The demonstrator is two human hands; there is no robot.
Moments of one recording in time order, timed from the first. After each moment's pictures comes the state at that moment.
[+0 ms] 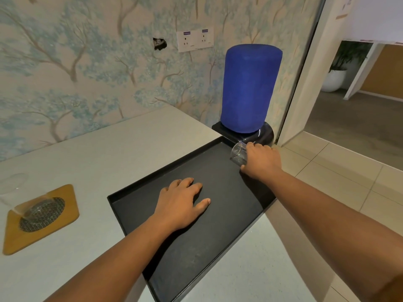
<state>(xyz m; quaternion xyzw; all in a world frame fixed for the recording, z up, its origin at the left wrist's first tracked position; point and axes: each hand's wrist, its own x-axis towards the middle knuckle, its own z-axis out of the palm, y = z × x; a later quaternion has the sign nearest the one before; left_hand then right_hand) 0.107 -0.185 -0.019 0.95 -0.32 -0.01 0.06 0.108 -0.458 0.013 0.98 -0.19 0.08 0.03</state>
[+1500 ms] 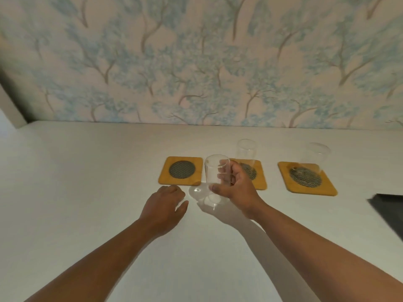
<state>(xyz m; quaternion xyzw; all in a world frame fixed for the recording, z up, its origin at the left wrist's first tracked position) -0.089 0.474 -0.029 0.98 0.07 0.12 0.11 0.024 0.254 0.005 0.69 0.21 -0.15 -0.67</state>
